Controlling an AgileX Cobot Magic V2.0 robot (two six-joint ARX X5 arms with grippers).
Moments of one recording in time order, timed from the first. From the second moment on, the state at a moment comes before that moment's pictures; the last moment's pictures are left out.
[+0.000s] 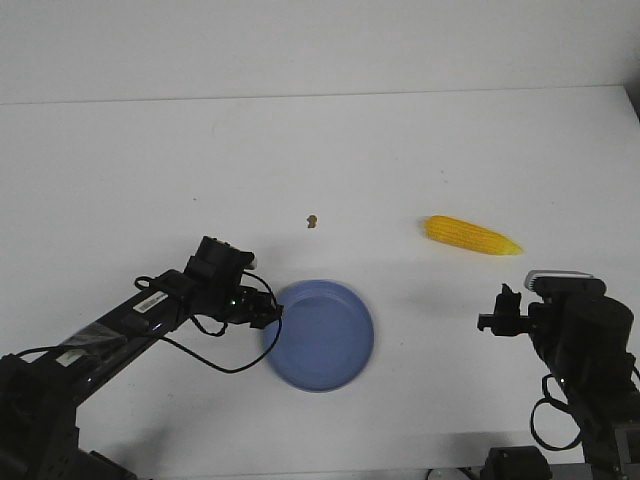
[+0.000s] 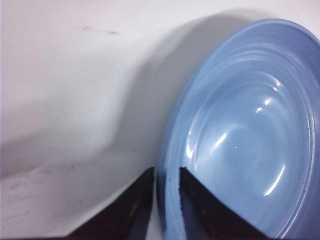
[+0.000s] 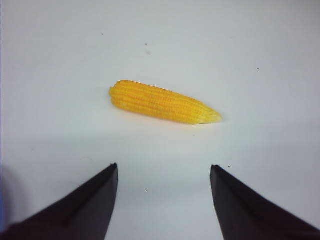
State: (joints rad) left arm -0.47 1.63 1.02 -0.37 0.47 -0.25; right arm -0.01 0.69 0.97 -0.87 0.03 0.10
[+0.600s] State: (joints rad) left arm -0.40 1.48 1.02 -0.37 0.37 -0.20; right arm -0.01 0.69 0.97 -0.87 0.03 0.10
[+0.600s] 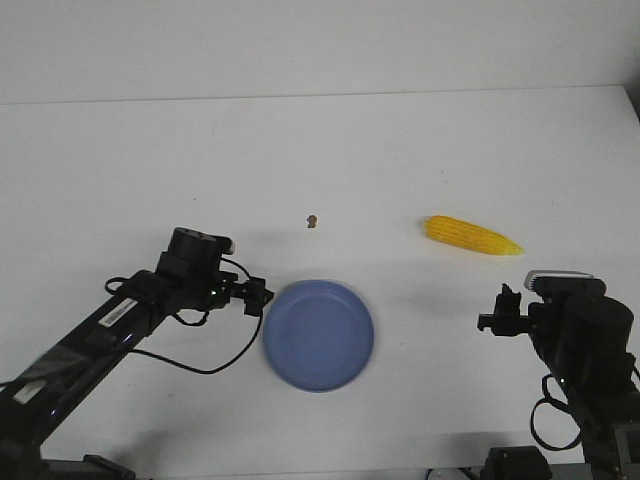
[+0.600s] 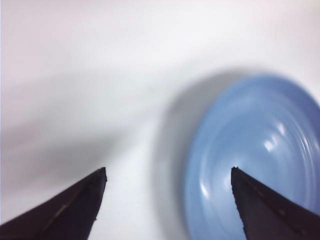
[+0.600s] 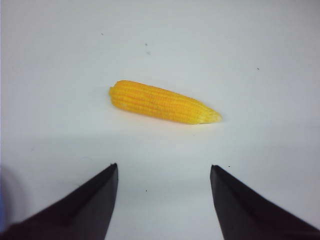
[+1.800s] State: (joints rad) left arm -0.23 1.05 1.02 -0.56 0.10 -0.01; right arm 0.01 1.34 1.19 -0.79 0.03 -0.30
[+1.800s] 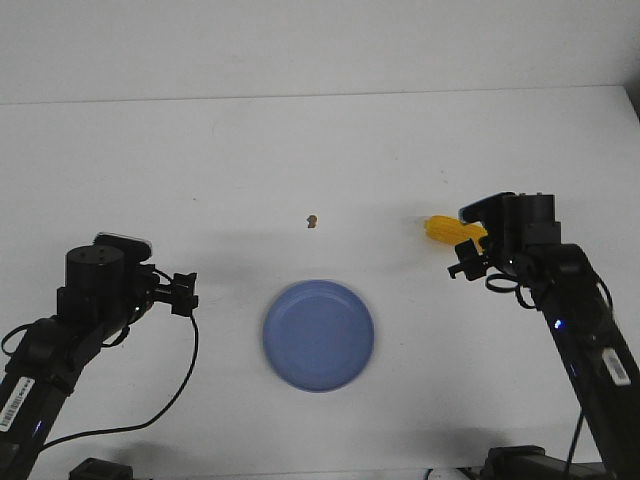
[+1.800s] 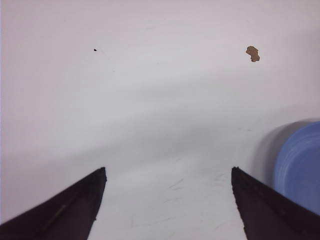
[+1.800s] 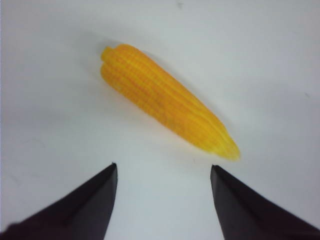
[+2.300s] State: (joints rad) left arm -0.23 1.05 1.02 -0.56 0.11 -0.02; right arm 0.02 1.63 1.30 -0.76 0.02 -0.44
